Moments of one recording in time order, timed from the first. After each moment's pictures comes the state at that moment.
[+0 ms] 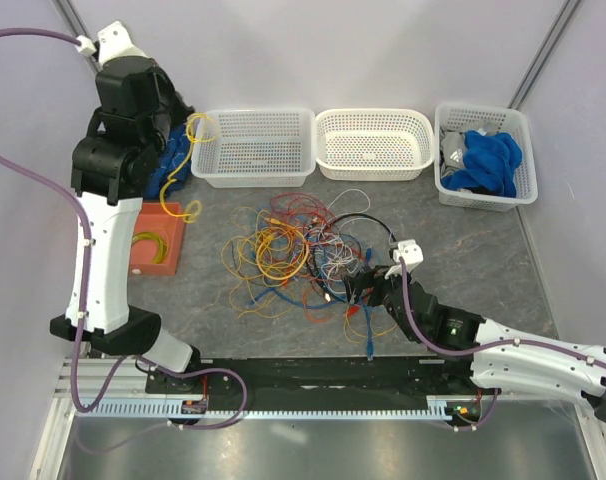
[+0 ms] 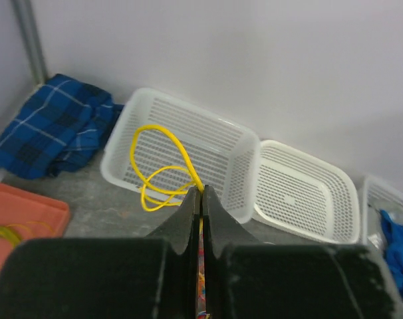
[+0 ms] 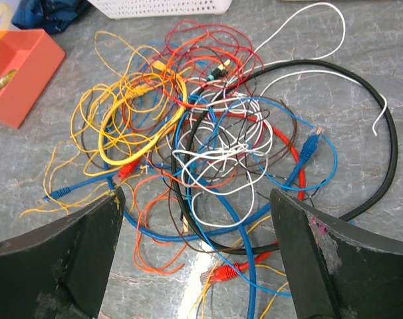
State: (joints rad) left arm -0.34 1.53 2.27 -0.94 -0.44 -0.47; right arm 1.14 0.75 0.42 0.05 0.68 0.53
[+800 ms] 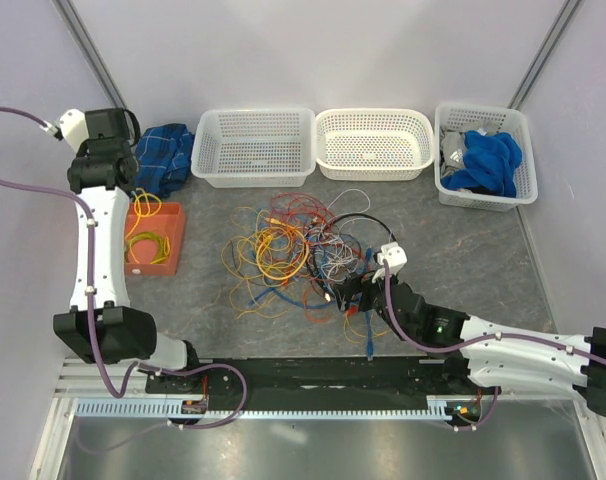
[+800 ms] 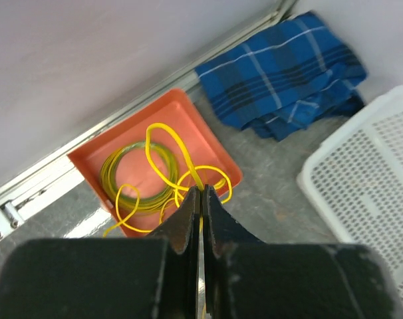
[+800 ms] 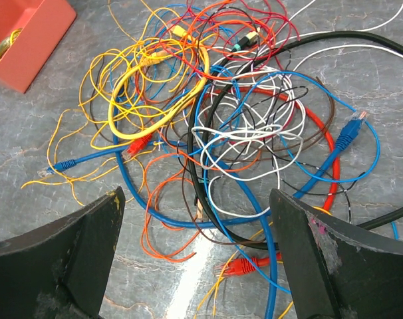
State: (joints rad) left arm 0.13 1.46 1.74 -0.94 -0.57 -0.61; right arm 1.14 0.87 0.38 0.16 0.58 0.53
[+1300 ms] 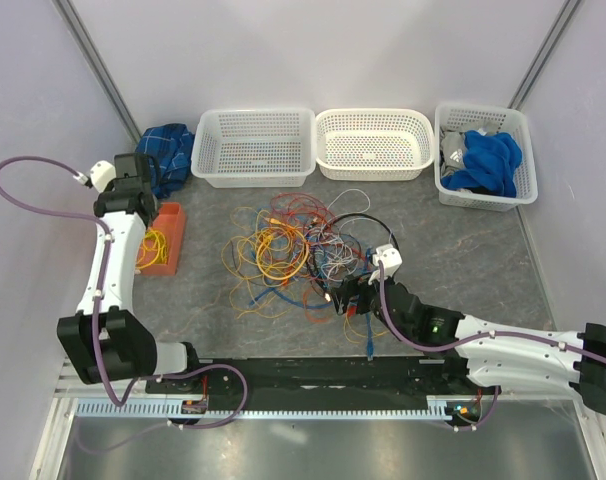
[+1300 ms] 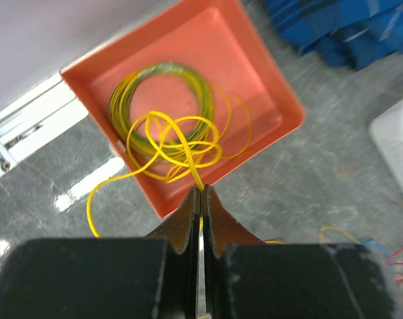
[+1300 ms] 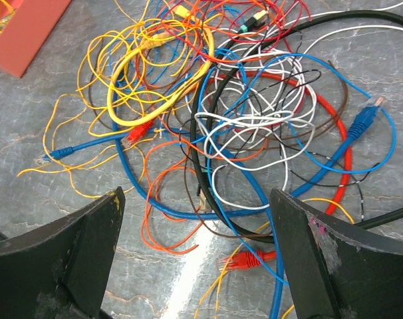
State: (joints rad) left arm 0.14 1.34 1.29 -0.83 -0.52 -0.71; right arm 1.14 0.91 0.37 0.18 0.55 0.55
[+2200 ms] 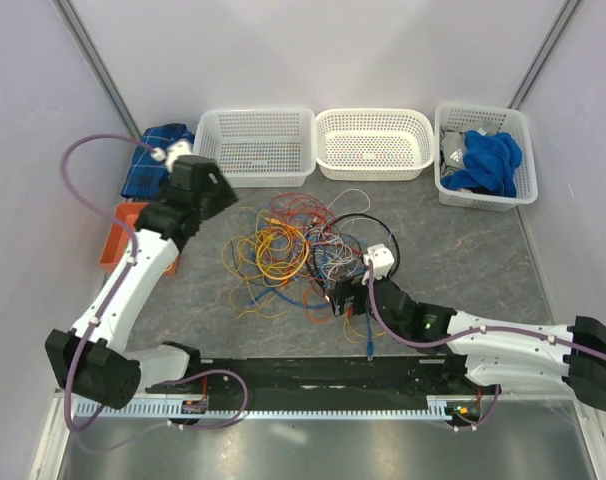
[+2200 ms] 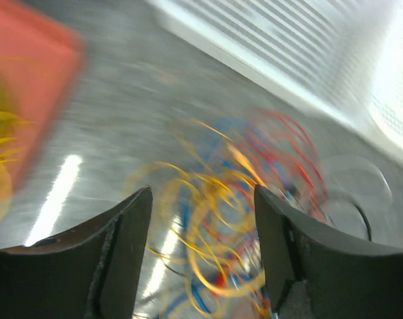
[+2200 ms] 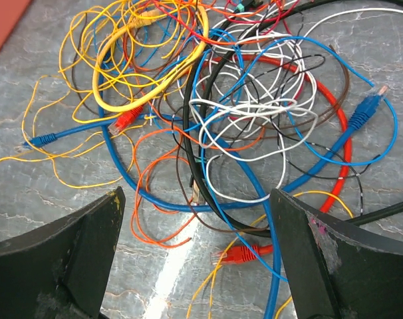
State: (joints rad) left arm -0.23 1.23 1.22 -0.65 -0.34 -0.68; right arm 1.14 0.97 0.39 0.15 0.54 0.55
